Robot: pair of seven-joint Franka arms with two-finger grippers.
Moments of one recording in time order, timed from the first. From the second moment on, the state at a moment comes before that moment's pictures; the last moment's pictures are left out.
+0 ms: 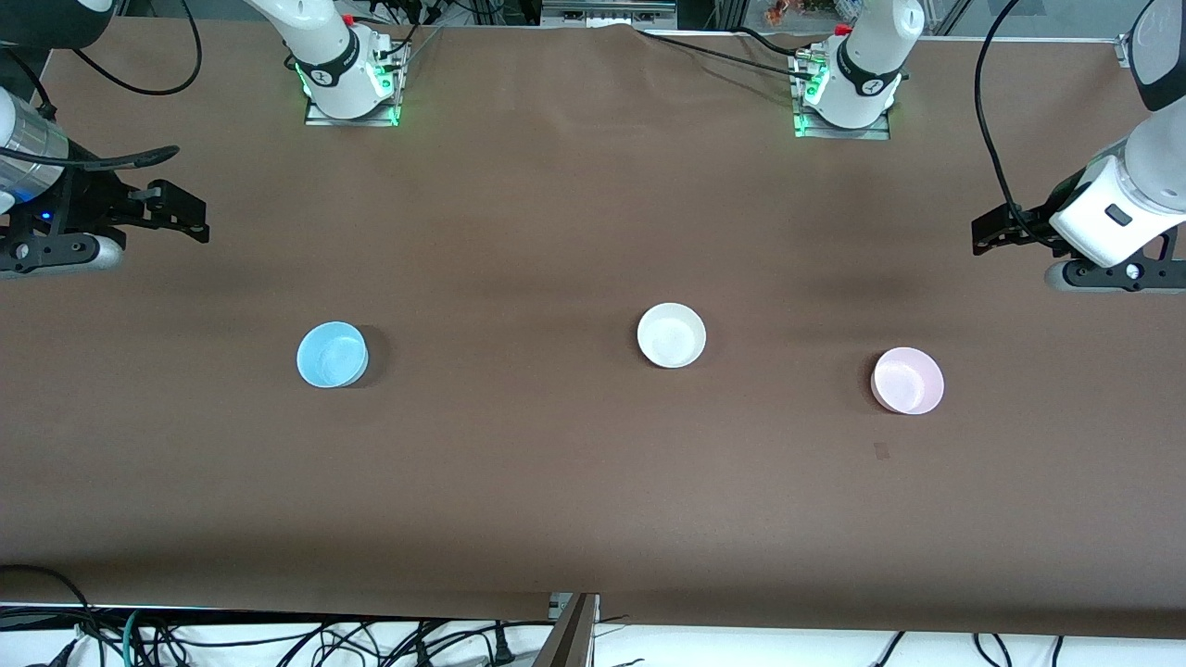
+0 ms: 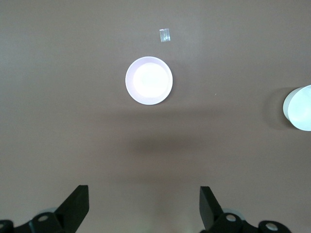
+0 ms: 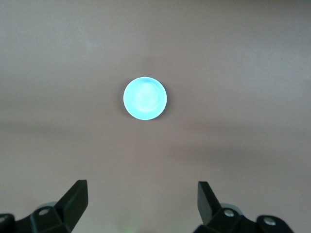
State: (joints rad) left arm 0.05 0.07 -0.09 -1.62 0.06 1.55 -0.03; right arm 0.11 0.11 -0.02 -1.48 -0.02 1.51 -0.03
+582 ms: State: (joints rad) left arm 0.13 0.18 -0.09 -1.53 -0.07 1.56 0.04; right arm 0.11 0.11 -0.02 -1.48 -0.02 1.51 -0.03
